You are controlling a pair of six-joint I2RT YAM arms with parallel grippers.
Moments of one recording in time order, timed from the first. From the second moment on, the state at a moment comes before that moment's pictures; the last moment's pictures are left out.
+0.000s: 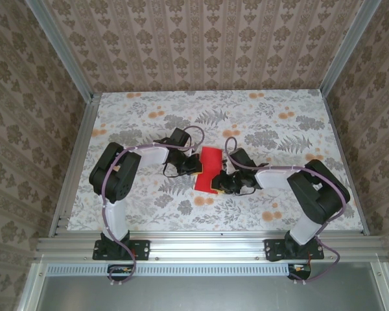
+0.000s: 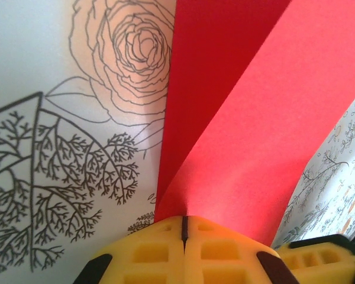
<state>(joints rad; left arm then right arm) -0.60 1.95 1.12 -0.33 0.55 -0.62 0.54 1.65 0.71 -0.05 -0.53 0.83</state>
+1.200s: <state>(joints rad) -0.61 1.96 1.16 -0.40 0.54 -0.57 0.37 1.93 1.07 -0.04 -0.44 0.76</state>
